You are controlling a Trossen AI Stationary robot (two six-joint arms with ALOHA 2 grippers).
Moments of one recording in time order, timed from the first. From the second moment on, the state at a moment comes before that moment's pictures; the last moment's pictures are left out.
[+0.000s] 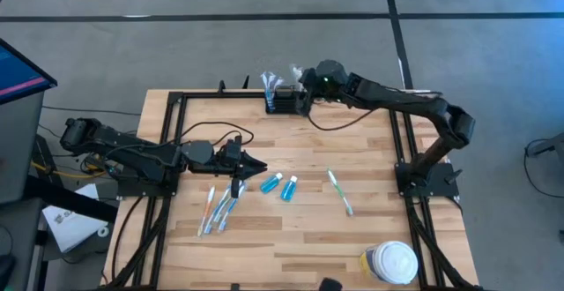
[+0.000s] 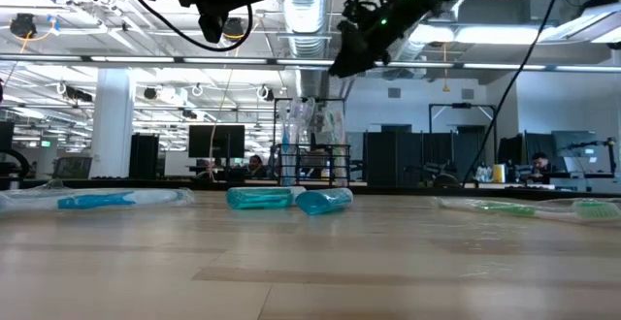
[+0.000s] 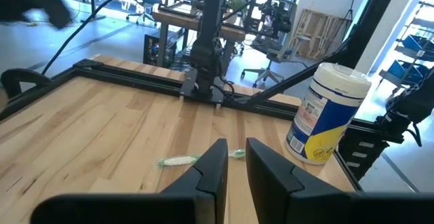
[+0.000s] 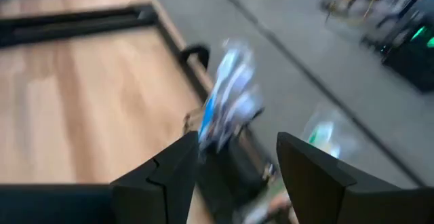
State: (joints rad) left arm -0.14 1.14 0.59 0.43 -0.17 -0.24; right arm -0.46 1.60 1.32 -0.26 0.13 -0.11
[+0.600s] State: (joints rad) left arm -0.14 1.14 0.59 0.43 -0.17 -0.24; right arm -0.19 1.52 1.32 -1.04 0.13 0.28
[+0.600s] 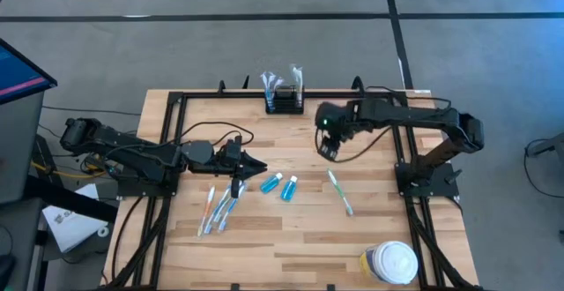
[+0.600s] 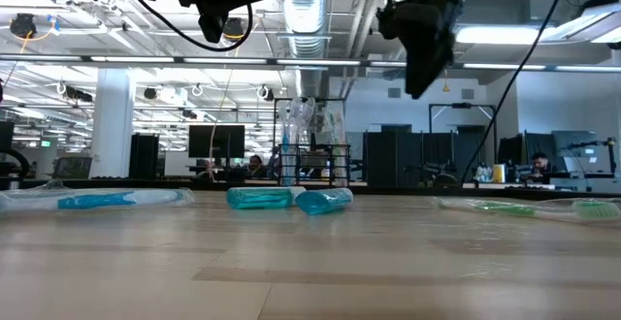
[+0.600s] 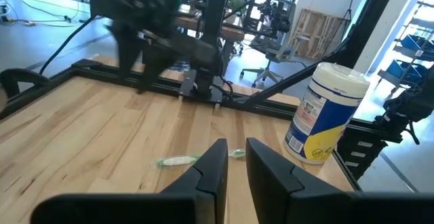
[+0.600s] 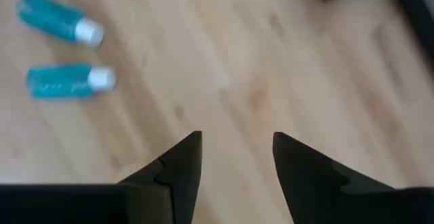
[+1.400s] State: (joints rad) left arm -0.14 1.14 0.56 0.43 -0.17 -0.24; right arm 0.30 1.63 1.32 -1.23 0.13 0.86
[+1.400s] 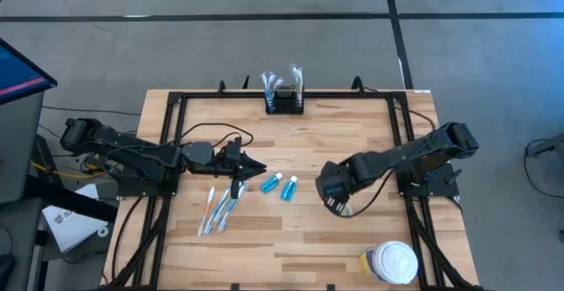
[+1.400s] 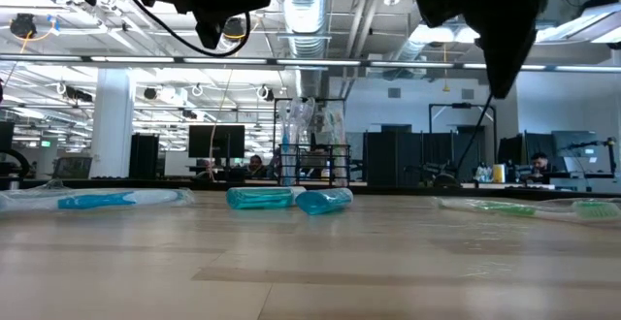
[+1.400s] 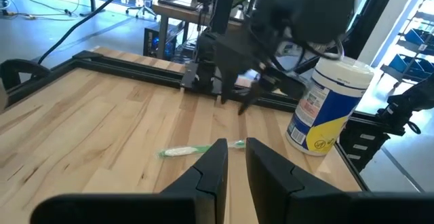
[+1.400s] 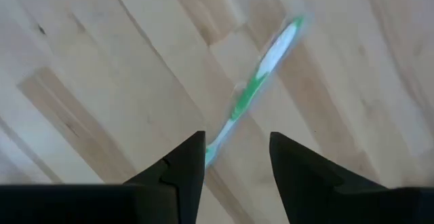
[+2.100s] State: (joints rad) left arm -0.20 1.14 0.56 0.44 -0.17 -0.30; right arm 0.43 1.64 1.05 -0.98 0.13 1.10
